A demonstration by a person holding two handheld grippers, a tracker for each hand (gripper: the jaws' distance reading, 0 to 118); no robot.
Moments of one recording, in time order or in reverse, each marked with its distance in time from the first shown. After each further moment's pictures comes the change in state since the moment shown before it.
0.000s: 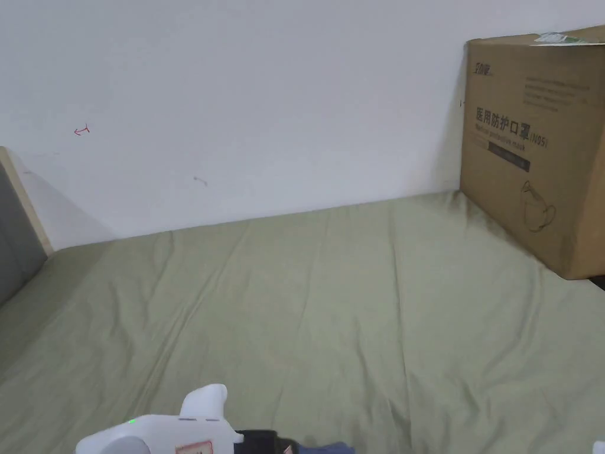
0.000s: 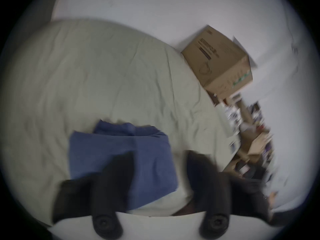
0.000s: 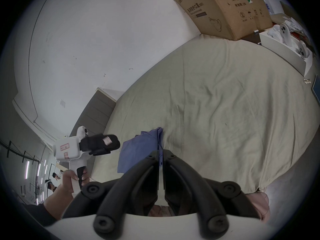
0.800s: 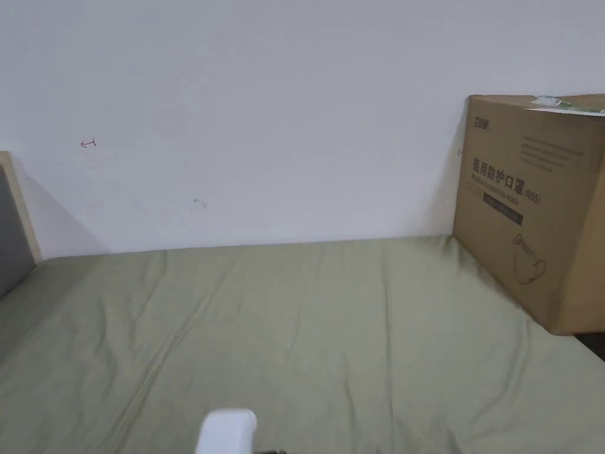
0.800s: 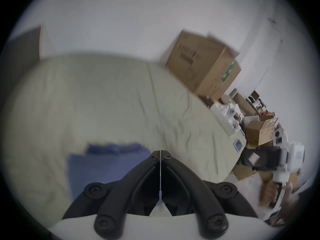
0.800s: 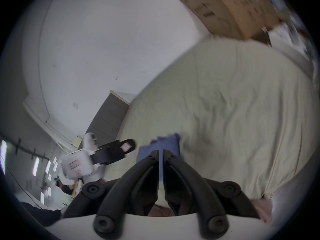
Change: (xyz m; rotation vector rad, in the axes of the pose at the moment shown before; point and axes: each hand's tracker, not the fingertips) left arm 0.063 -0.014 0.052 0.313 0.007 -0.157; right arm -0.031 0.032 0.025 0.082 0.137 0.083
